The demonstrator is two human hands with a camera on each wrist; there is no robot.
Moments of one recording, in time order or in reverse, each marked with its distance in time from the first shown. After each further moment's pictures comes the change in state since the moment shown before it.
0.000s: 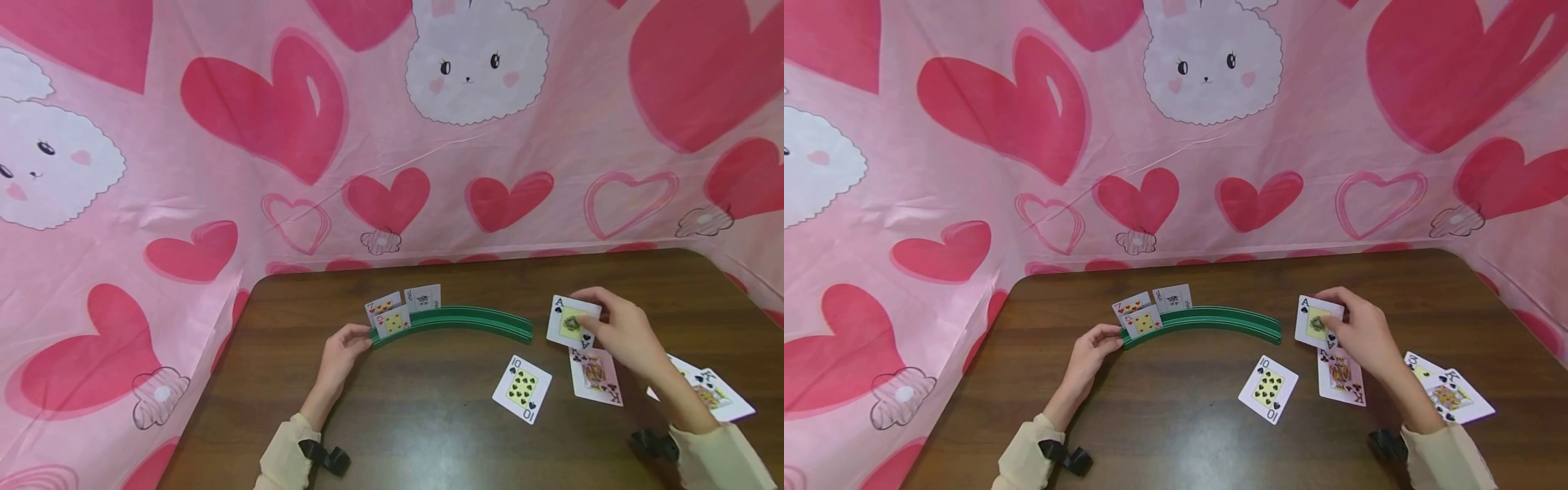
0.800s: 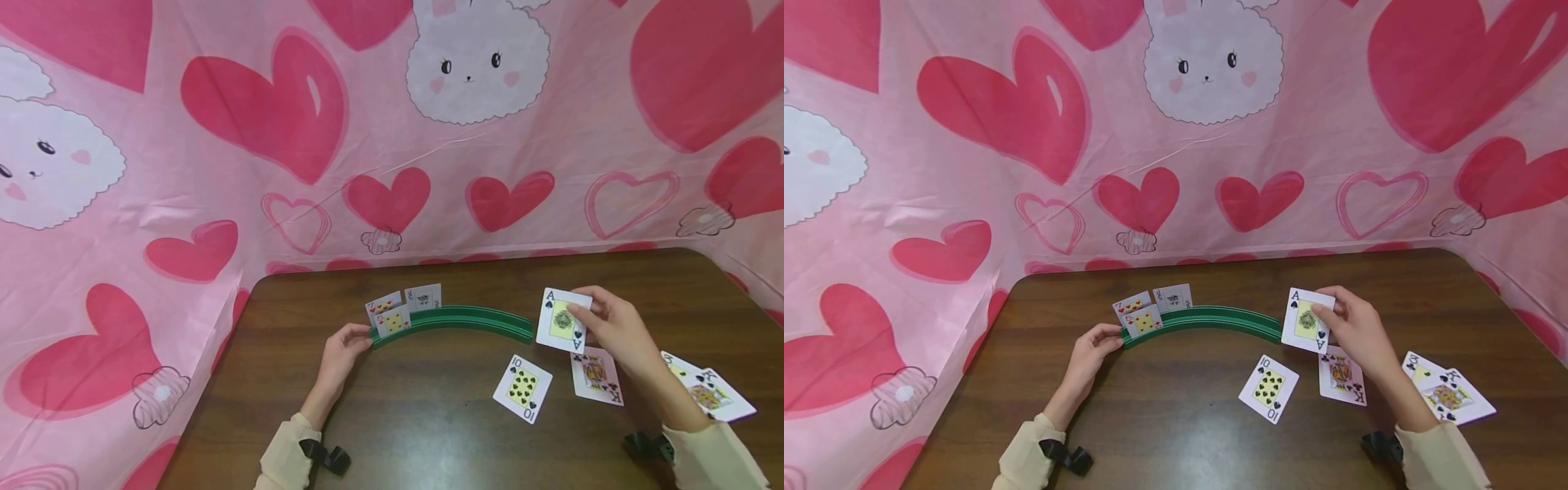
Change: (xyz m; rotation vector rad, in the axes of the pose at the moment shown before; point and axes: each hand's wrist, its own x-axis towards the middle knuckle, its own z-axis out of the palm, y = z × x) left_hand 0.001 -0.002 0.000 -0.006 -0.001 -0.001; right_hand 0.001 -0.004 0.007 0.258 -0.007 0.070
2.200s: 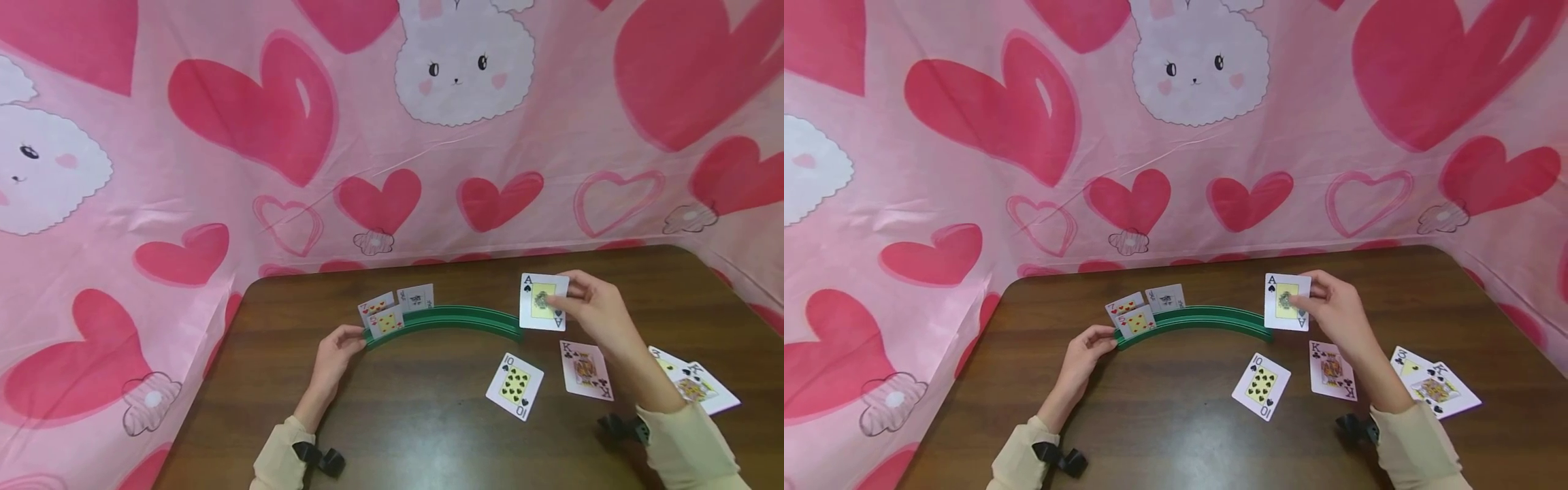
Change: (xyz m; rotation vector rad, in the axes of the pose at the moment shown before) left_hand -0.002 0.003 0.002 -0.029 0.013 0.016; right_hand 0.014 -0.021 0.003 0.103 0.022 0.033
